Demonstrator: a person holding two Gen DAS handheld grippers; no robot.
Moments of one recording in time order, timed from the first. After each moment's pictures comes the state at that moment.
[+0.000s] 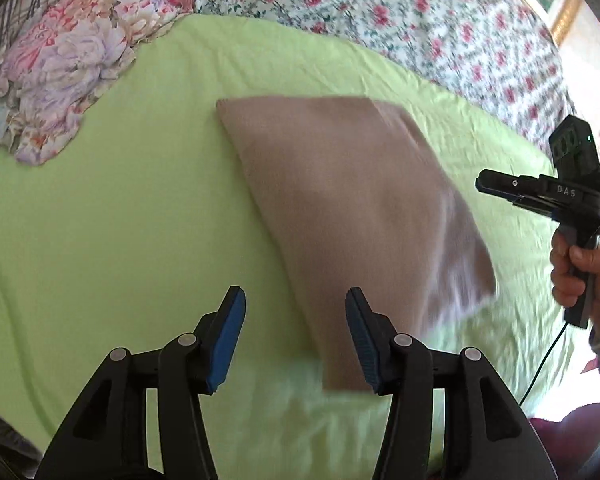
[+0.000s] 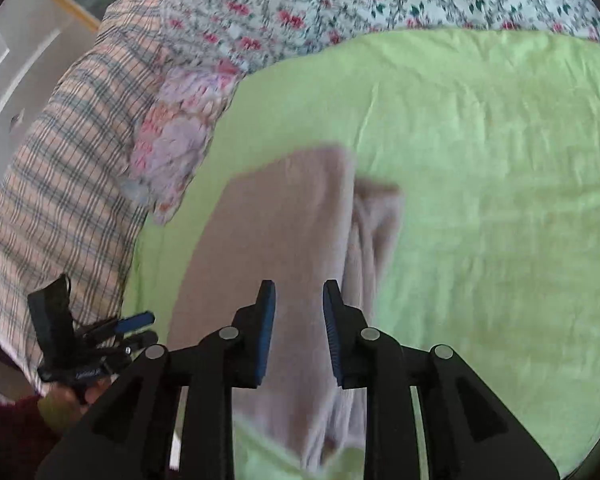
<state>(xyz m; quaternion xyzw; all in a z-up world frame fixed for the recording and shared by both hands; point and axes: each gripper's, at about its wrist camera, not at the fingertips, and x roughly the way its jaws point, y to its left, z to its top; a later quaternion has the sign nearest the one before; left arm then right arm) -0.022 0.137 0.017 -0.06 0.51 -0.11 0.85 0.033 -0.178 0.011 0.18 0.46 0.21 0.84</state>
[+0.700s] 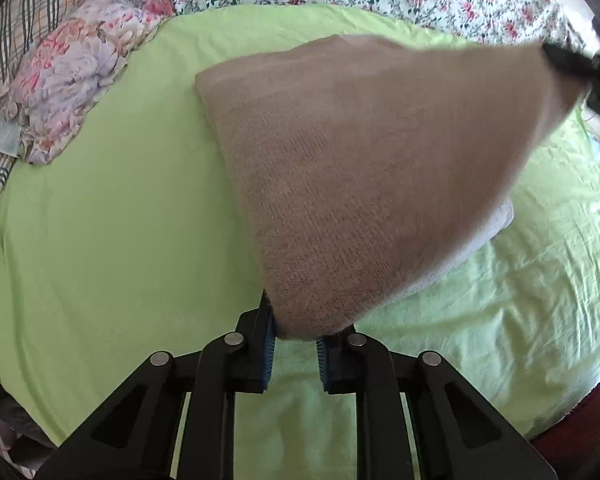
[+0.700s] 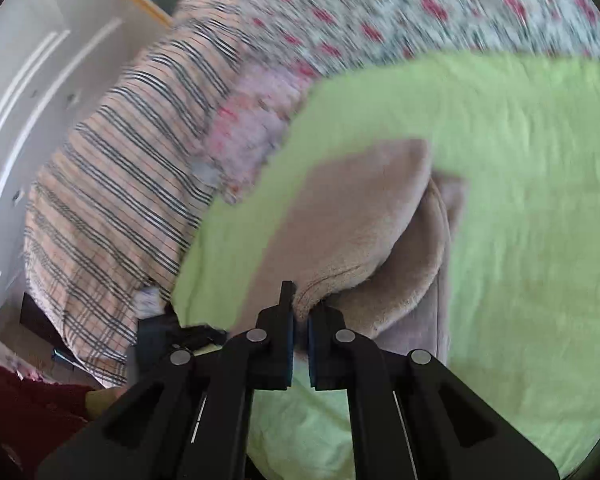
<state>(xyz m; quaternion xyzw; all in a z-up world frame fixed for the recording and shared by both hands) -0.055 0.070 -0.030 0.03 0.51 -0.05 0.86 -0.009 -0.163 0.065 0.15 0.39 0.30 0.86</state>
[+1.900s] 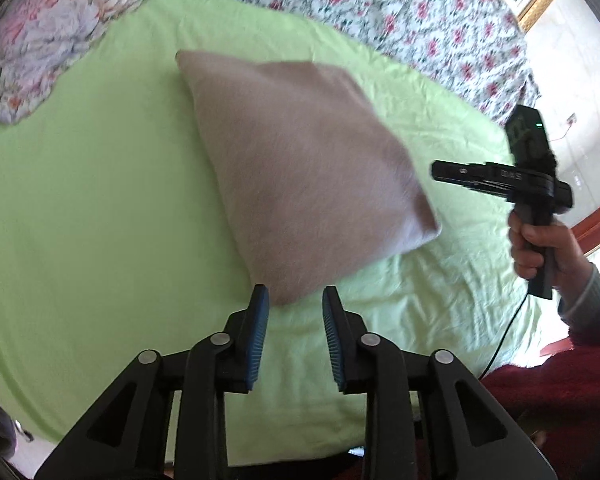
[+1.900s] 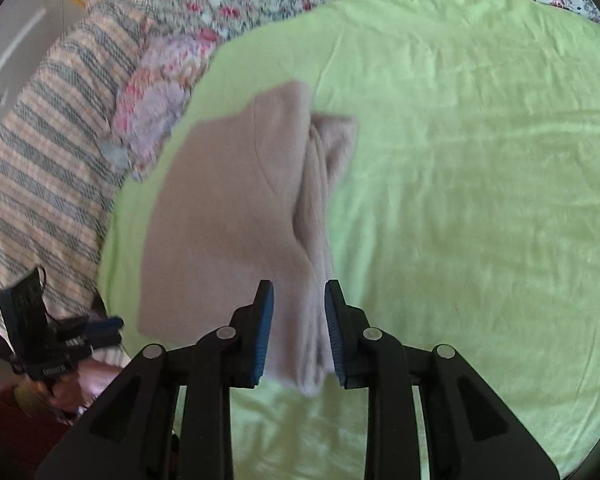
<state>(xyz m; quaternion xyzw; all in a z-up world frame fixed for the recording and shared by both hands) -0.069 0.114 0.015 -0.10 0.52 -0.18 0.83 0.039 -0.213 -0.001 0.18 0.48 0.19 0.84</state>
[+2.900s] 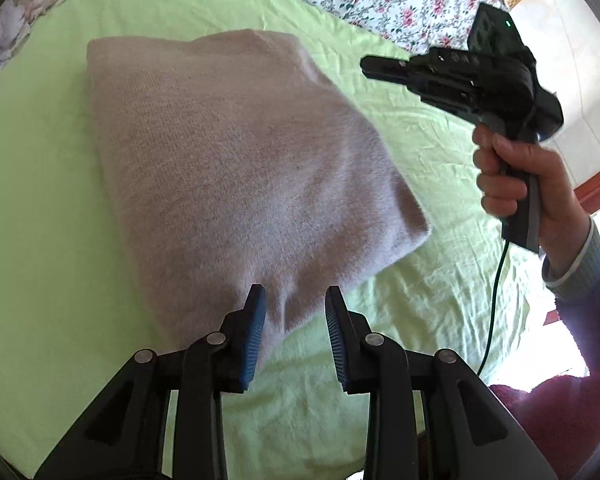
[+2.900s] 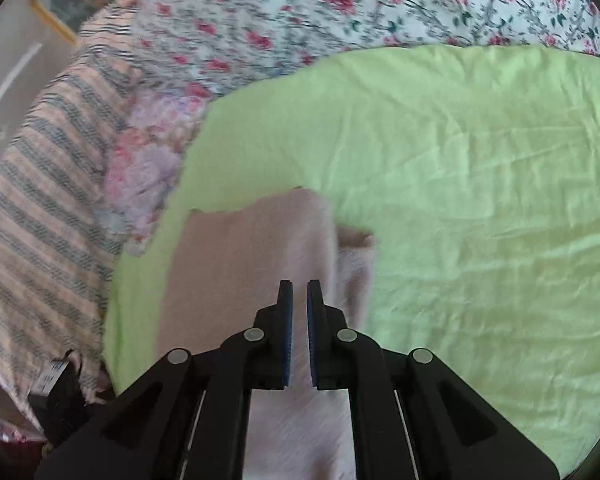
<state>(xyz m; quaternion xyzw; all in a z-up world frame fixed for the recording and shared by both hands) -0.016 0.061 -0.015 -0.10 0.55 -0.24 0.80 0.094 -0.196 0.021 0.19 0.43 0.19 0.86</state>
